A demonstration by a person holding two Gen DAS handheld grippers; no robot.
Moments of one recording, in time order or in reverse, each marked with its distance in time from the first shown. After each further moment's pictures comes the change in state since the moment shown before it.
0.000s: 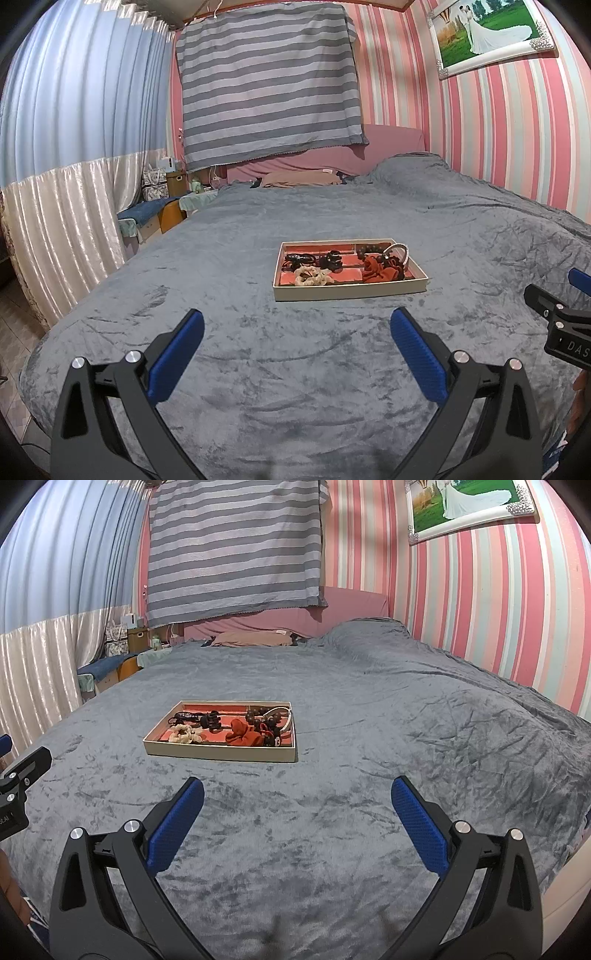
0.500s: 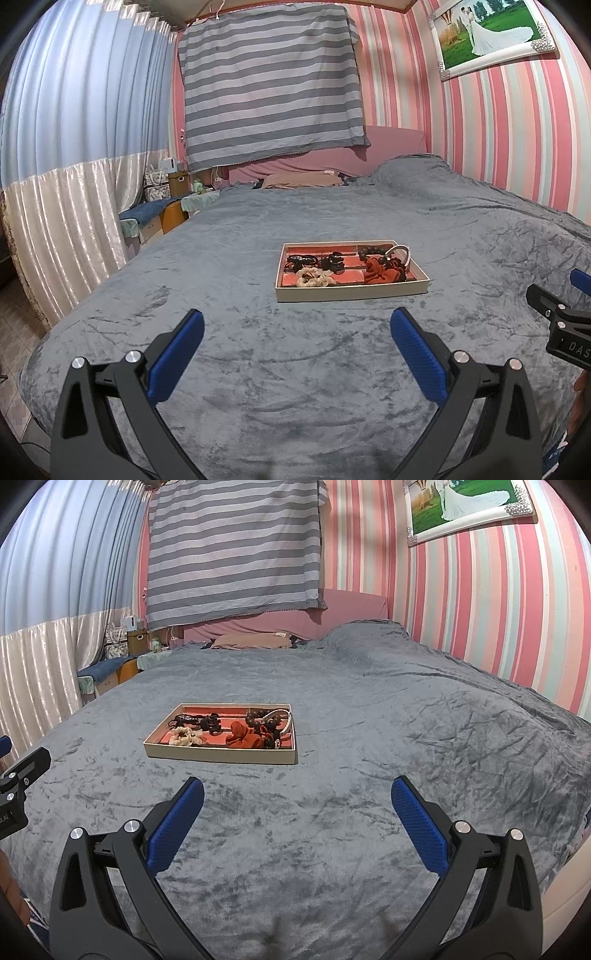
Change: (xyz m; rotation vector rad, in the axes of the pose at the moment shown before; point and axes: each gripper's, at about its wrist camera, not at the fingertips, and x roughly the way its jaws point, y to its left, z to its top) left arm -0.001 0.000 0.003 0.000 -0.006 0.010; right arm 0.000 0.000 0.001 -0.002 -0.004 -0.002
